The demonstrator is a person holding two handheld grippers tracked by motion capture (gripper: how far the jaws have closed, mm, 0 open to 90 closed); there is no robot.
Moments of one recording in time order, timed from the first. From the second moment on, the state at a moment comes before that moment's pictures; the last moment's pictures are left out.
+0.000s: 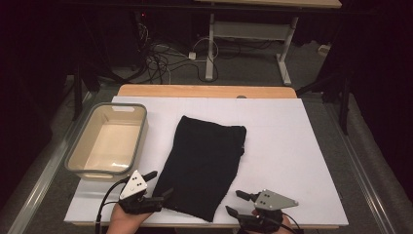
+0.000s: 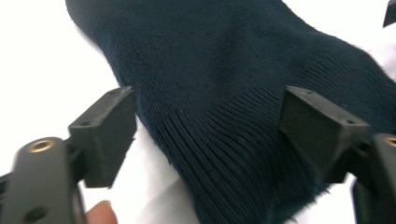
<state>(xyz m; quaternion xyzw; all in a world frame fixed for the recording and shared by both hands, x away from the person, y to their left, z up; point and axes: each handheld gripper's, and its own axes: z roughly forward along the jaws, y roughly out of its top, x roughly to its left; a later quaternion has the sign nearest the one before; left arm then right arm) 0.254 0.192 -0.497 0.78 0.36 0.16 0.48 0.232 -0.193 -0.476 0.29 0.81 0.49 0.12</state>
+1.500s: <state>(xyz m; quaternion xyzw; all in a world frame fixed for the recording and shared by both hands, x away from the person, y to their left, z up) 0.279 0.176 -0.501 0.79 0.38 0.15 0.45 0.248 -0.292 -0.469 0.41 0.73 0.49 0.26</state>
